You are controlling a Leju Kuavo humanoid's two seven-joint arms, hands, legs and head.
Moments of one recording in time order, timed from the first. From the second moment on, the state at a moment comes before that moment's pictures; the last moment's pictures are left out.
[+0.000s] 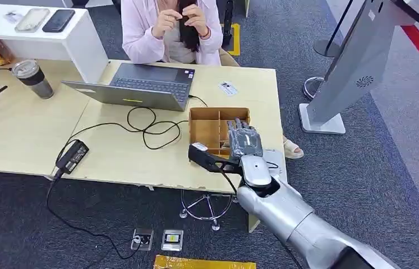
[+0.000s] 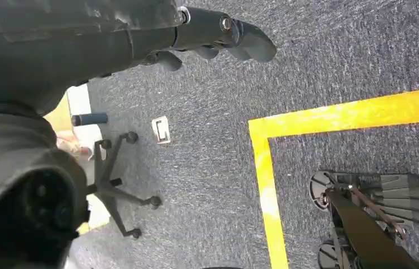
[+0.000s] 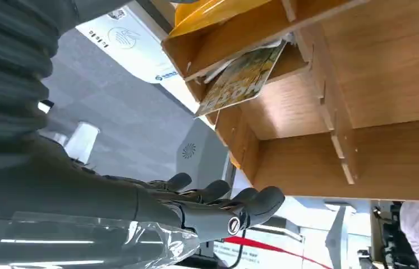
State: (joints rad) left arm -0.13 0.24 -1.31 -0.18 1.18 0.25 0.11; right arm -0.84 0.10 1.02 -0.30 1.01 -0.12 0.27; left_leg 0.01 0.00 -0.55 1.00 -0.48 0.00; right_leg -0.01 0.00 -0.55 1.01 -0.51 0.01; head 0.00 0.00
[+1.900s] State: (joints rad) left arm -0.13 0.24 -1.31 -0.18 1.18 0.27 0.11; right arm -0.77 0.12 0.93 -0.28 1.03 -0.07 0.27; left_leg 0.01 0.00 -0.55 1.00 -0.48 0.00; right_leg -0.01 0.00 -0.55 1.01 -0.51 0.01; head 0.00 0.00
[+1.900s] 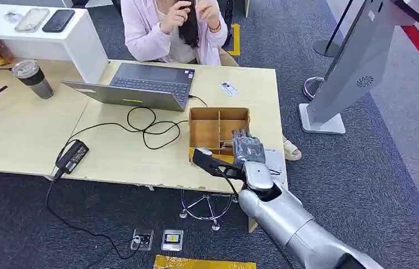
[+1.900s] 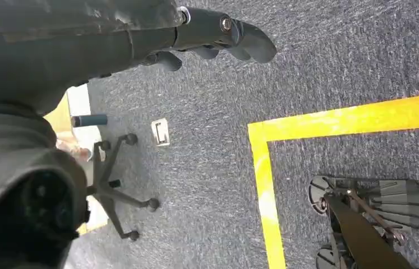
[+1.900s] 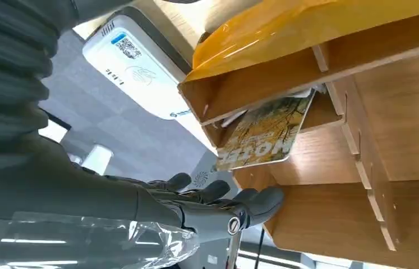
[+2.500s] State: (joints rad) left arm -0.13 0.24 -1.31 -0.18 1.18 0.27 0.11; right arm -0.76 0.12 0.91 -0.28 1.02 -0.09 0.27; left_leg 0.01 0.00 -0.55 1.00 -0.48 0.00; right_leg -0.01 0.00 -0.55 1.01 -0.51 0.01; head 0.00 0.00
